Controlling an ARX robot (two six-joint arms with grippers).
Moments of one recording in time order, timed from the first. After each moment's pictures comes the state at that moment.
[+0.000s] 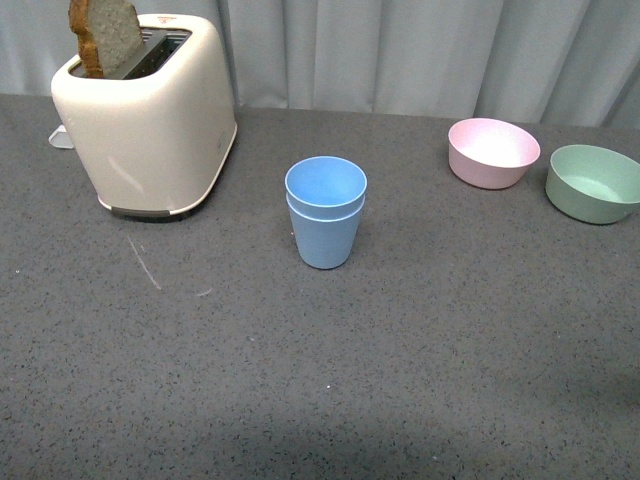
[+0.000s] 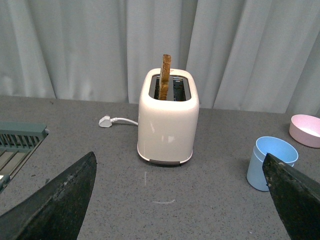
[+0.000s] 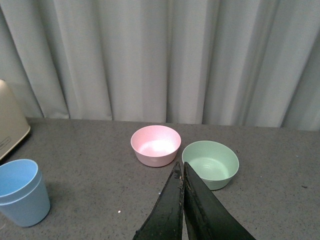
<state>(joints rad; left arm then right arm) 0.00 0.00 0.02 0.00 0.00 -0.01 0.04 1.10 0.09 1.00 0.01 0.00</state>
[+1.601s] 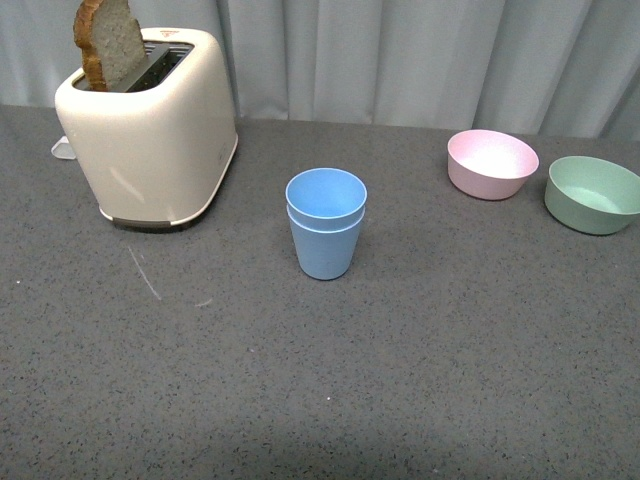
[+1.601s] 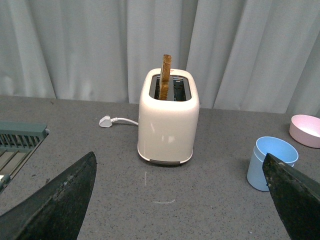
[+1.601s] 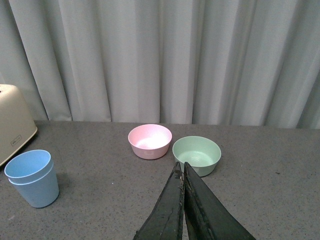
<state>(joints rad) 0.00 0.00 0.02 0.00 0.00 -0.01 0.00 0.18 0.00 0.18 0.00 0.00</state>
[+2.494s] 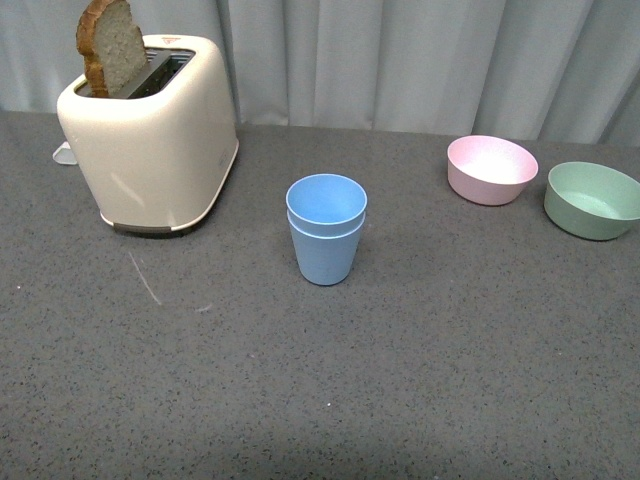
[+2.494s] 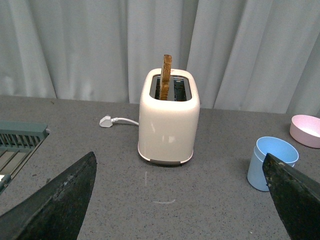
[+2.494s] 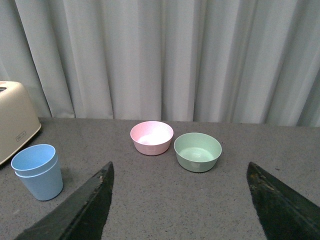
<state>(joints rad) 0.00 0.00 0.02 0.00 0.00 0.00 0.00 0.00 0.00 0.00 0.00 0.00</state>
